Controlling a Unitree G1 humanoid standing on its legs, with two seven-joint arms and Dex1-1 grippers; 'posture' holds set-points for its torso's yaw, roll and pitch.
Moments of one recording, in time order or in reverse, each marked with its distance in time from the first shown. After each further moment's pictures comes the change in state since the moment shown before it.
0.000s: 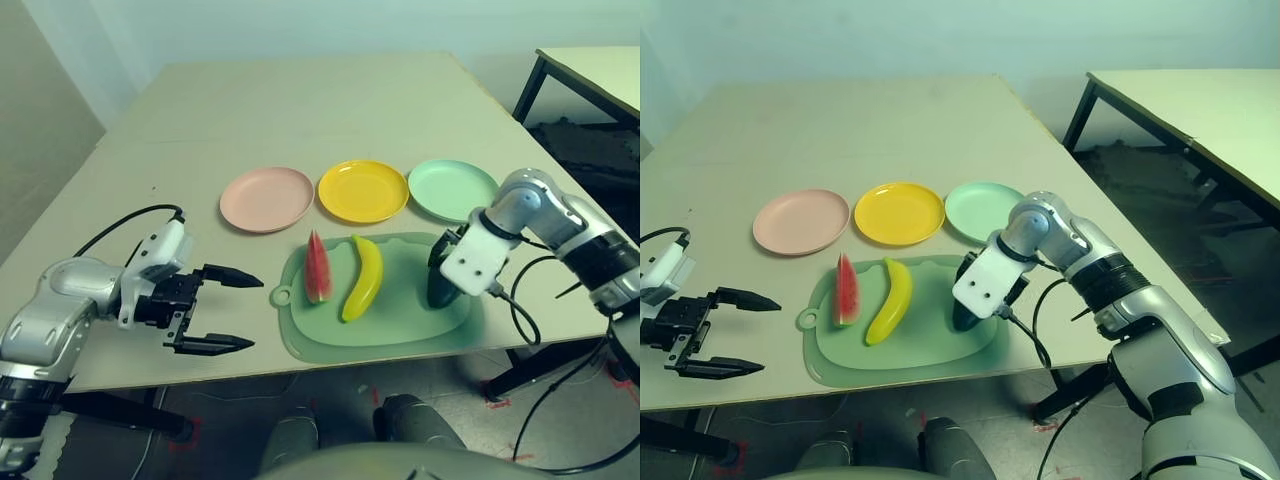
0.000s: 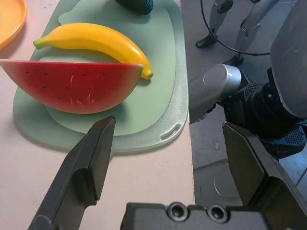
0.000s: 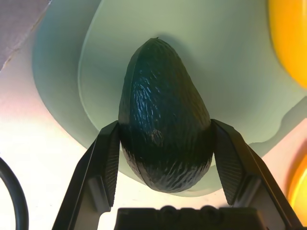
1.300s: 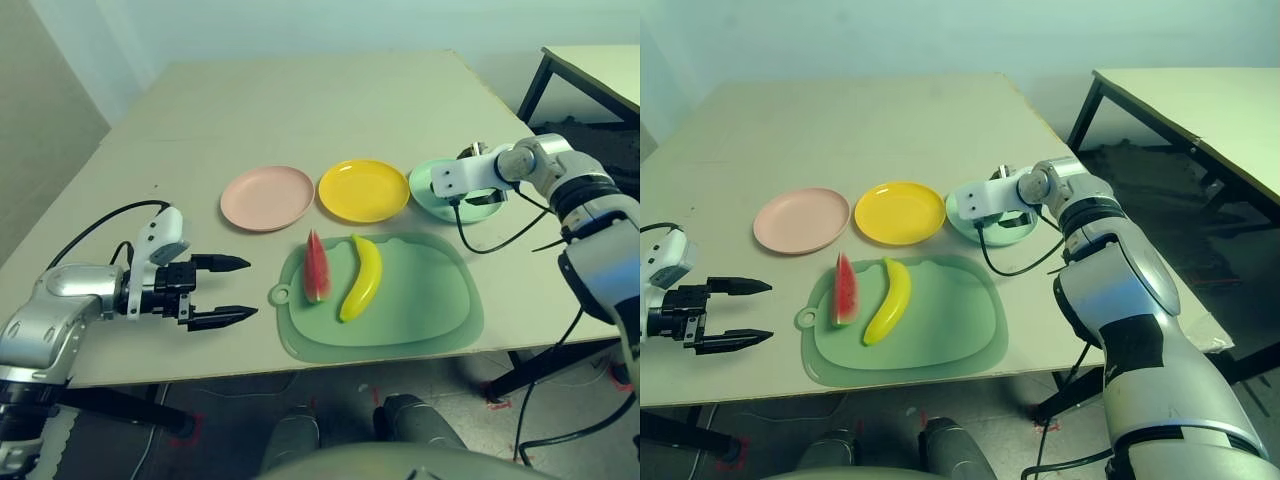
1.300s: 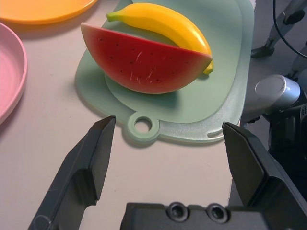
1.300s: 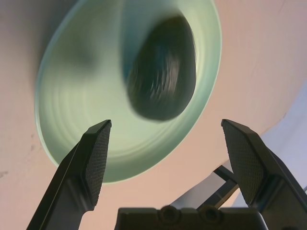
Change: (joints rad) left arm 0.012 -0.015 0.038 0.009 0.041 0.110 0.208; right arm -0.398 0.213 -0.010 0.963 -0.501 0.114 -0.886
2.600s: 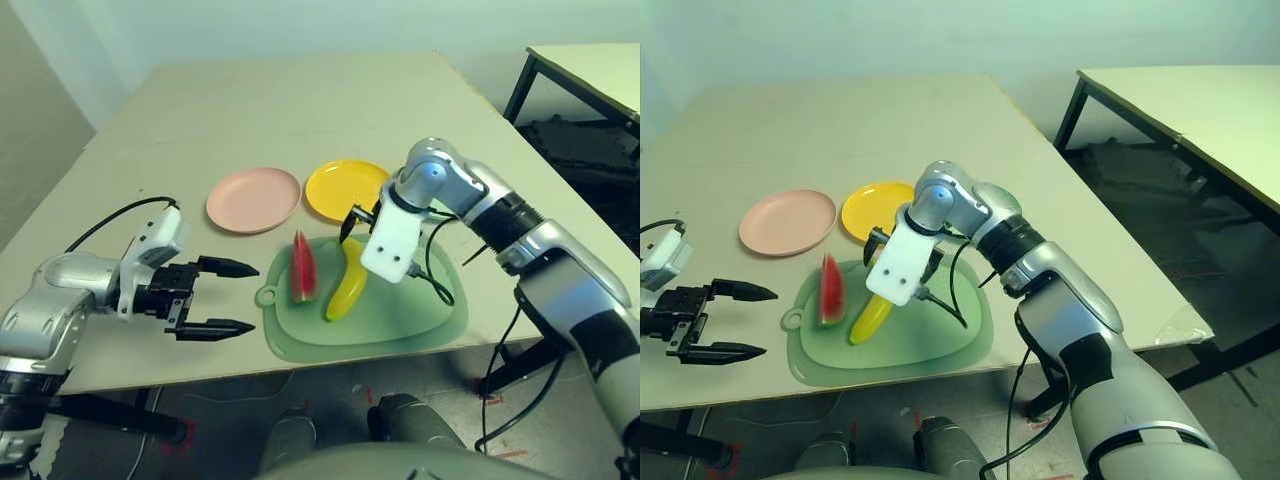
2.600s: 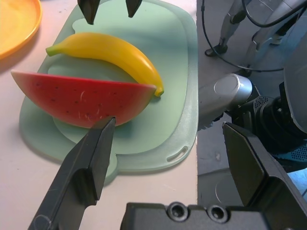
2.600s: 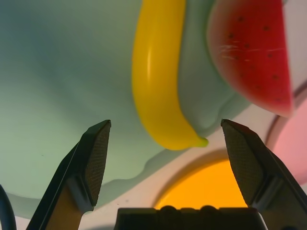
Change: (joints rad) left arm -0.024 0.011 -0.010 -0.022 -0.048 0.003 -0.152; right arm 0.142 0.202 0.080 -0.716 0.373 -0.250 0.807
